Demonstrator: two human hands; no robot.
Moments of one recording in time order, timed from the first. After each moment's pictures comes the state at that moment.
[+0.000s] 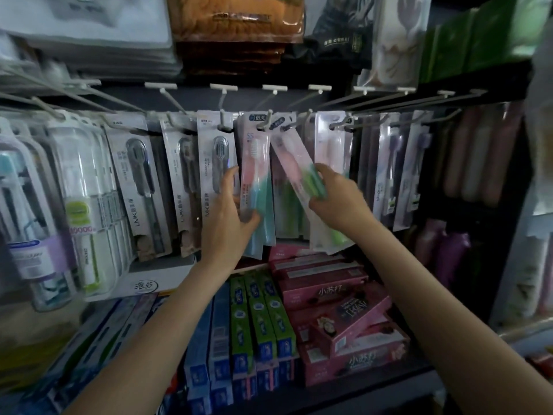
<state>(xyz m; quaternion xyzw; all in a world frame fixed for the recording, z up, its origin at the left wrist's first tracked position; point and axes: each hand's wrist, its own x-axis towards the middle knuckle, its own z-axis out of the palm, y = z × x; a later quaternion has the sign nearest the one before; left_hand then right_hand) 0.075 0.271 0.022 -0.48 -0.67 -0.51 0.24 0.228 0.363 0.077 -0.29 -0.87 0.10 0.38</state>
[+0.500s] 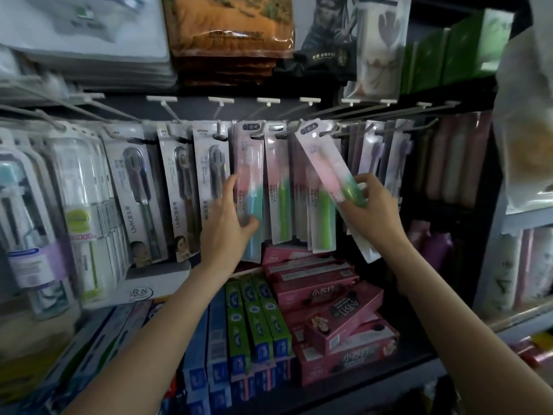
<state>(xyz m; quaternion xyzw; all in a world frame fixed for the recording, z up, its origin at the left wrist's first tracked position) 0.078 0.269 0.023 -0.49 -0.68 -0.49 0.24 0.272 0.377 0.058 -0.33 -0.78 0.16 0.50</state>
